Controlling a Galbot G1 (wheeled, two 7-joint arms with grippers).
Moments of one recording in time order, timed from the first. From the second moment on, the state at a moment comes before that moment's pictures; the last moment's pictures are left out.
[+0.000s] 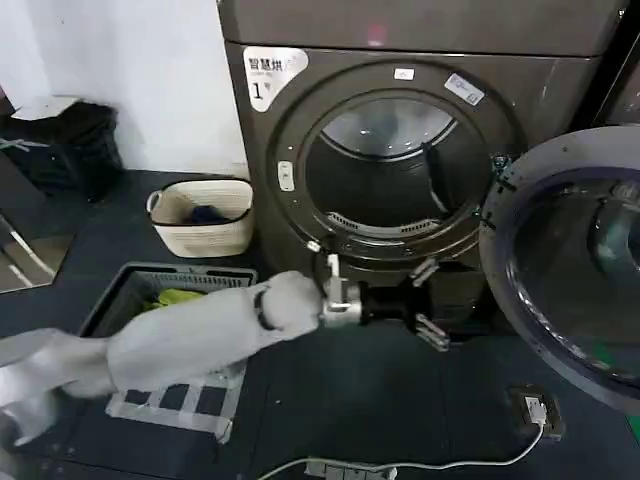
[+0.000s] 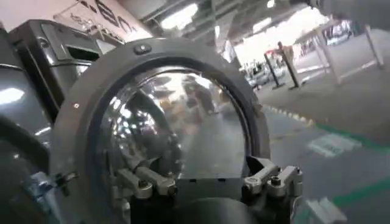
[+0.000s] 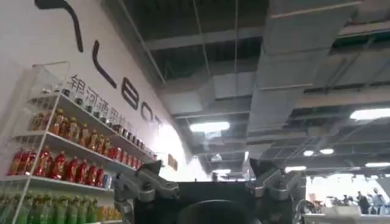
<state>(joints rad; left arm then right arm) -0.03 -1.01 0.91 -1.69 -0.68 -0.26 0.33 -1.64 1.04 2.44 1.63 0.54 -0.12 -0.03</state>
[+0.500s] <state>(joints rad) 0.01 -0.69 0.95 -1.77 -0.58 -0.32 0.26 -1.62 1.05 2.40 1.65 0.53 -0.12 -0.03</state>
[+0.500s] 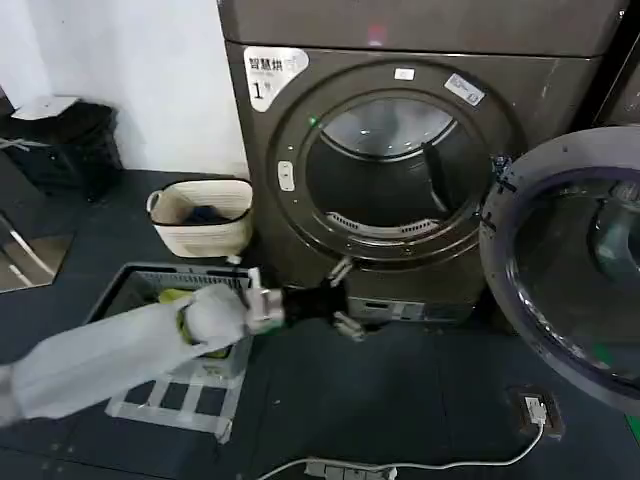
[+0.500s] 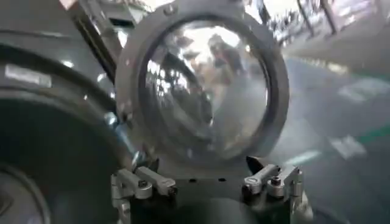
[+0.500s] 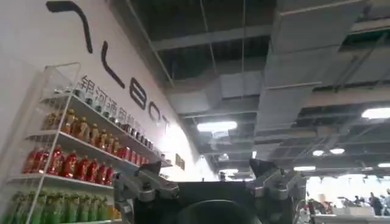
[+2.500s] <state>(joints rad) -0.25 -0.41 1.01 -1.19 -0.28 -0.40 0.84 -1.60 1.04 2.34 1.64 0.51 -0.10 -0.04</state>
